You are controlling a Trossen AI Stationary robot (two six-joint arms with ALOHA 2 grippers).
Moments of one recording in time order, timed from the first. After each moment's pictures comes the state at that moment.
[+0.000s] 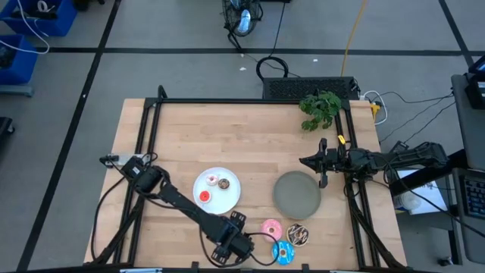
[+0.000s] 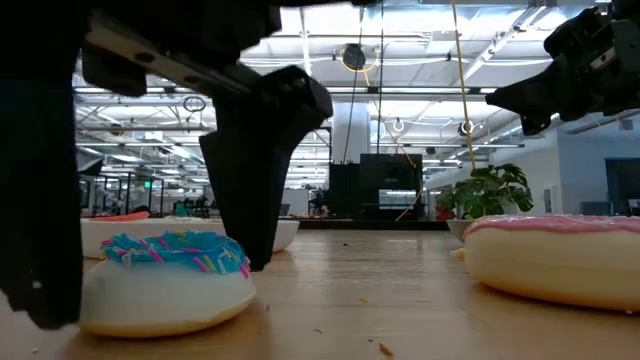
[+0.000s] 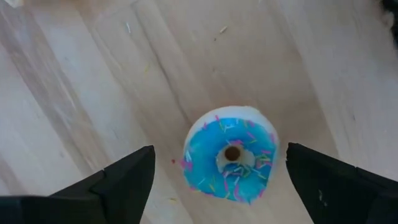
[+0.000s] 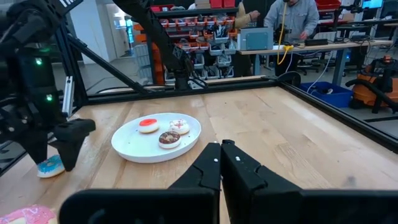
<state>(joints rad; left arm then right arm) -0.56 2.29 1.83 -0.89 -0.02 -0.11 0.13 0.26 0.02 0.21 0.23 0.09</state>
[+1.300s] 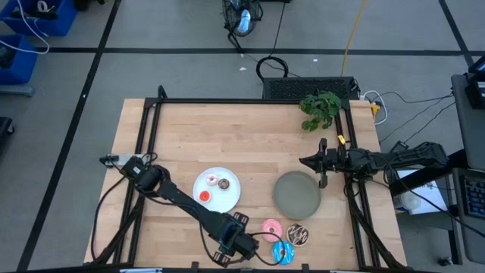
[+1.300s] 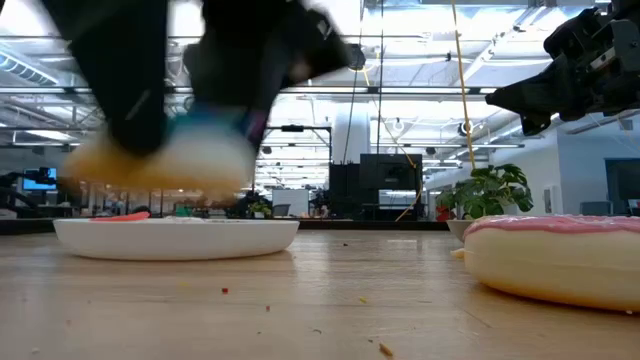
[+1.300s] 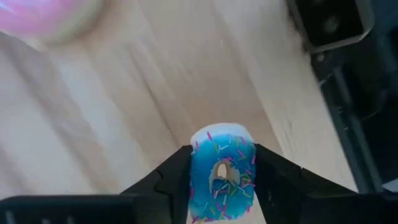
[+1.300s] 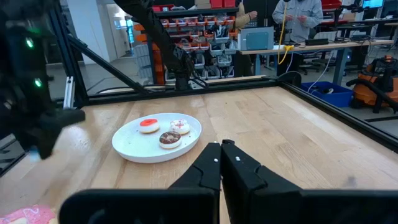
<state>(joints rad) -0.54 2.29 1.98 -1.04 0.09 -0.11 0.13 0.26 0.02 0.21 0.23 0.09</state>
